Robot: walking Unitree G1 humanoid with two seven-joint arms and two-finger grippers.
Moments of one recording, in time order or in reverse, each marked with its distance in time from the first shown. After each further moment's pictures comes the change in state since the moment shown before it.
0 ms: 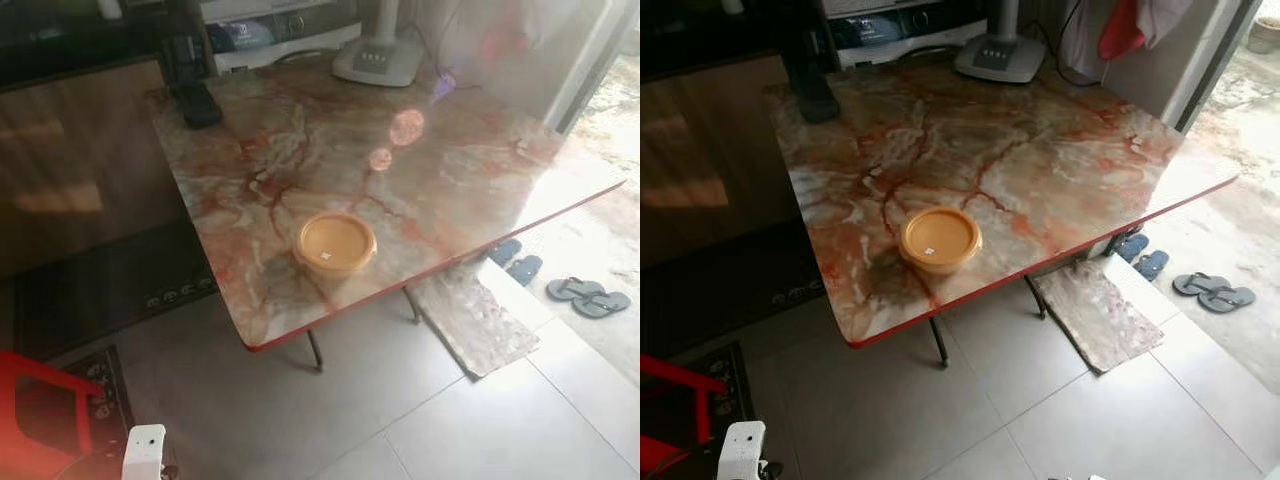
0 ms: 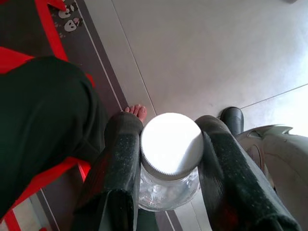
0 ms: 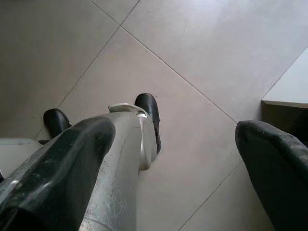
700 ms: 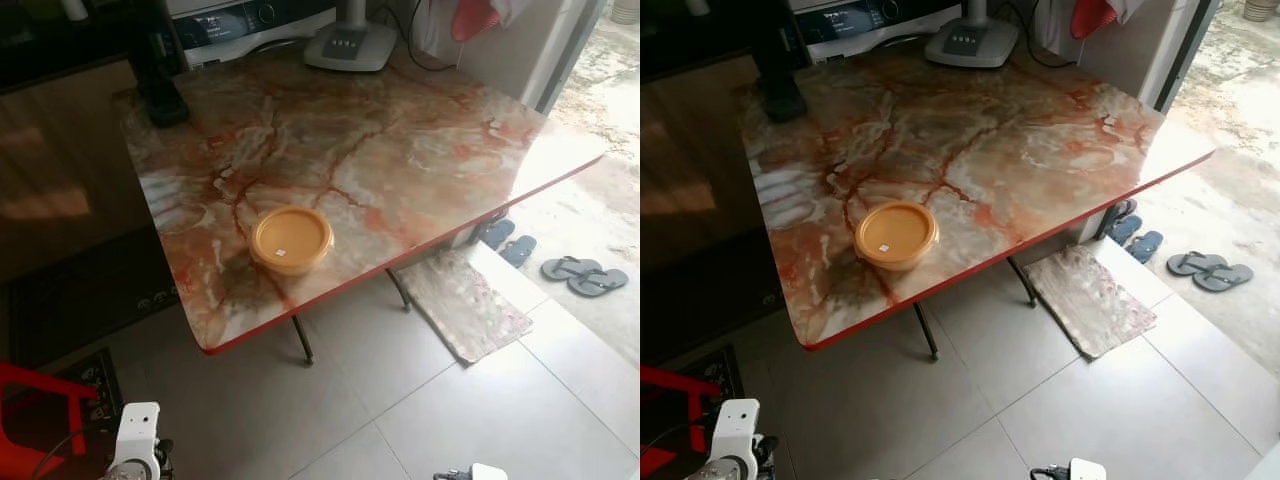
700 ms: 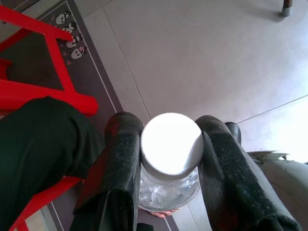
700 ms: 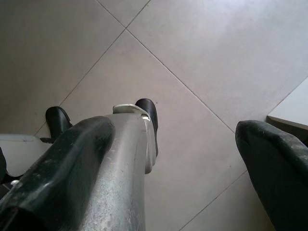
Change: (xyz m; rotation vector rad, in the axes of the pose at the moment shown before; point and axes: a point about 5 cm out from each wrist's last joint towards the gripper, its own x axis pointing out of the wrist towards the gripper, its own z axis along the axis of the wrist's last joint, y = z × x) left arm 0.003 0.009 0.027 0.018 -0.076 0.000; right arm 0.002 0.013 0.008 -0.079 -0.026 0.044
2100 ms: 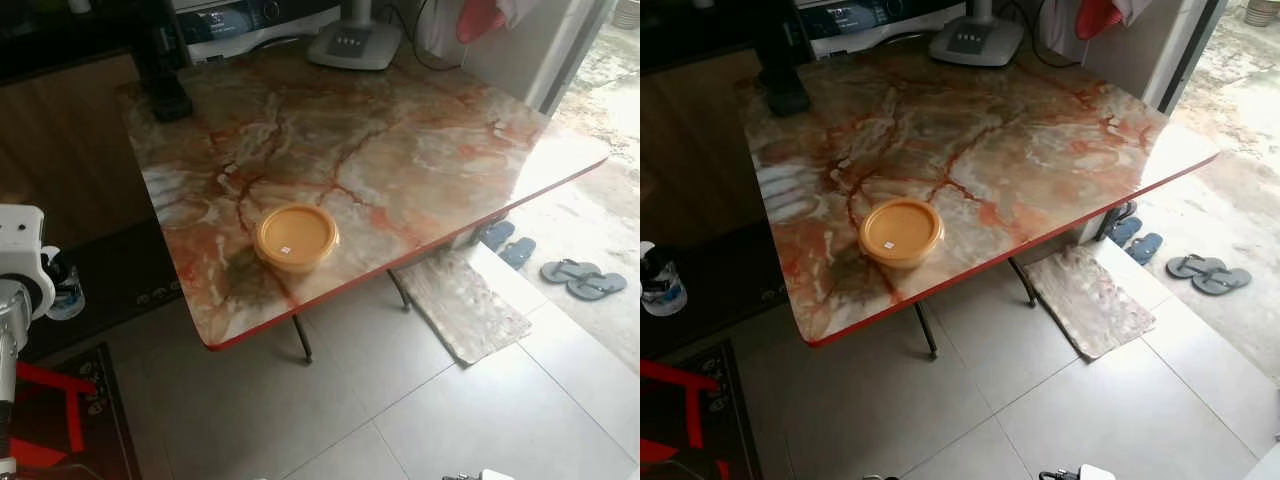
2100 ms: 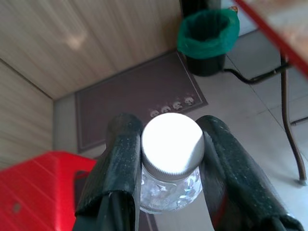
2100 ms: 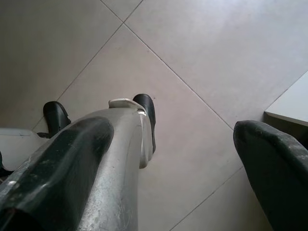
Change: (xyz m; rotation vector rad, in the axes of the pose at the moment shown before) left arm -0.091 0.098 0.199 -0.027 -0.512 0.122; right arm -0.001 -0.004 -0.003 0.004 0.025 0.022
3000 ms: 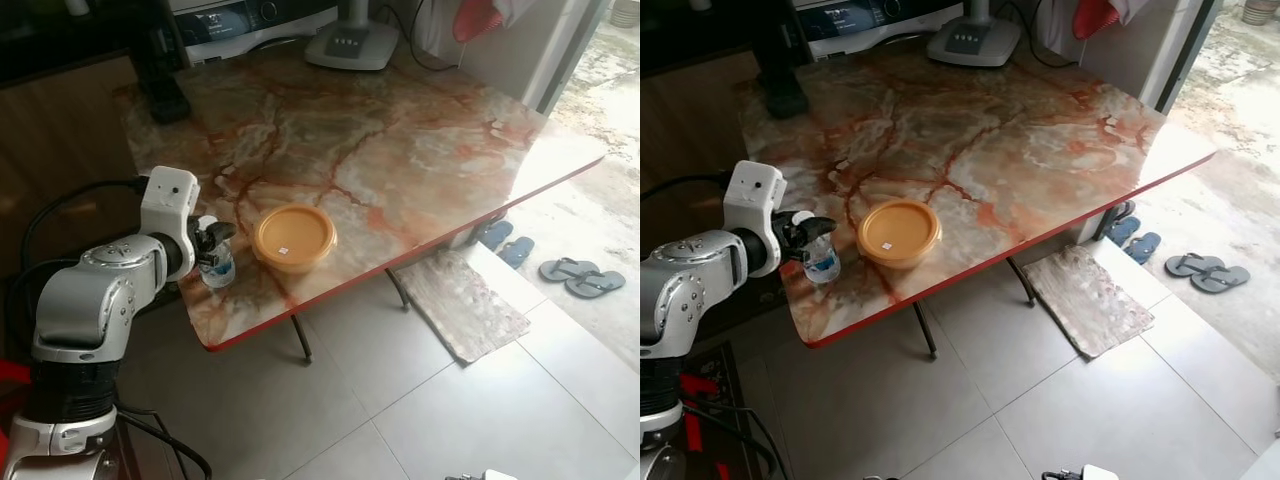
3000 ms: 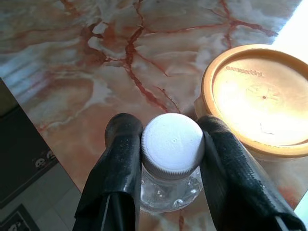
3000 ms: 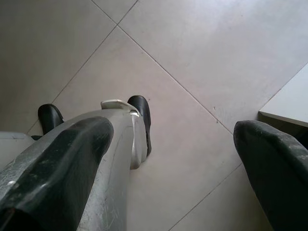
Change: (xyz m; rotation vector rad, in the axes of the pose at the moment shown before) left arm -0.028 -0.134 0.093 0.033 -0.066 -0.525; right arm -0.001 -0.006 0.000 -0.004 -0.006 -0.020
